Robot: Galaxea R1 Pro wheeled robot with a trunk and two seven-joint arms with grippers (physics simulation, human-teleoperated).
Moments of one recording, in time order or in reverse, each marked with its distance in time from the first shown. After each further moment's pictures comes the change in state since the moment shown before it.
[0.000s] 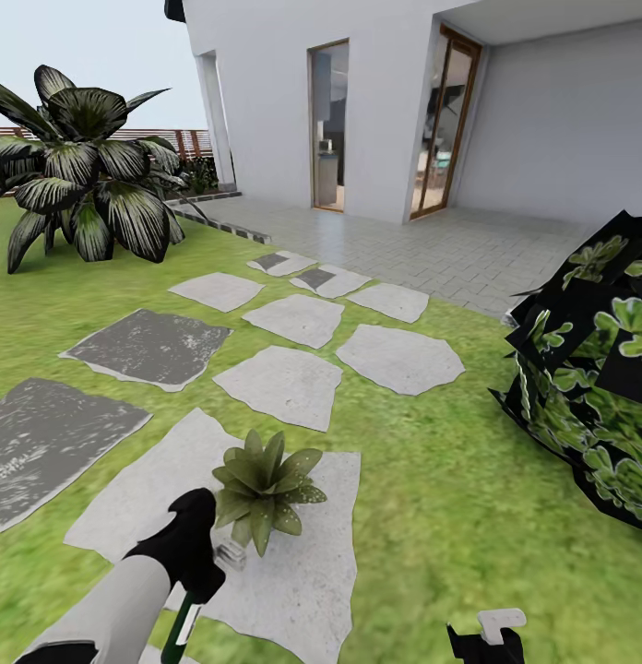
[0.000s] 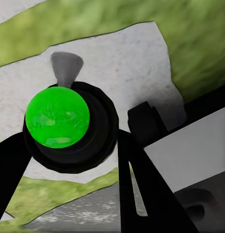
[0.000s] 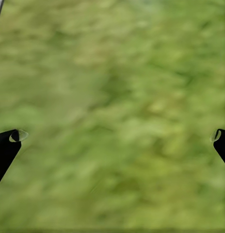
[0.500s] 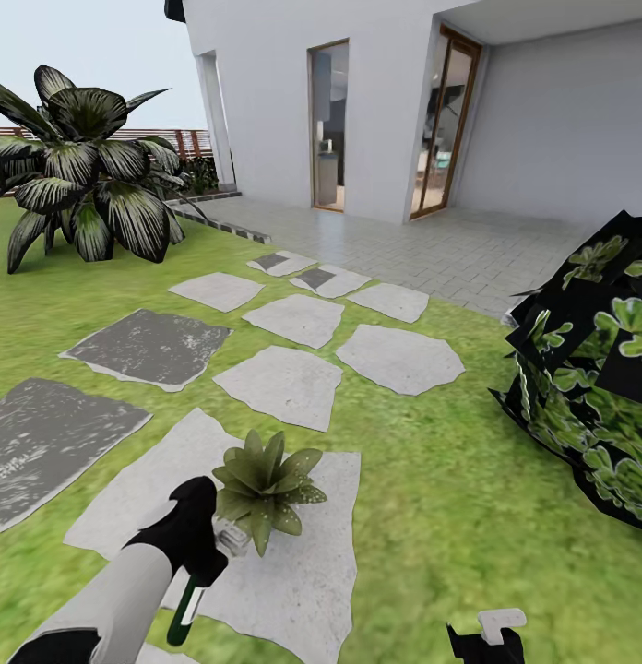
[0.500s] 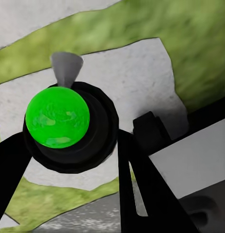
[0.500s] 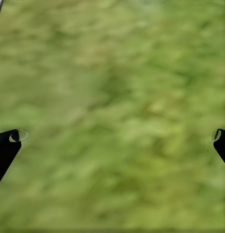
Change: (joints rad) left arm -0.031 0.000 -0.001 -0.014 0.001 -0.002 -0.005; right arm 0.000 0.000 0.000 0.000 -0.001 0.000 -0.001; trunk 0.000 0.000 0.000
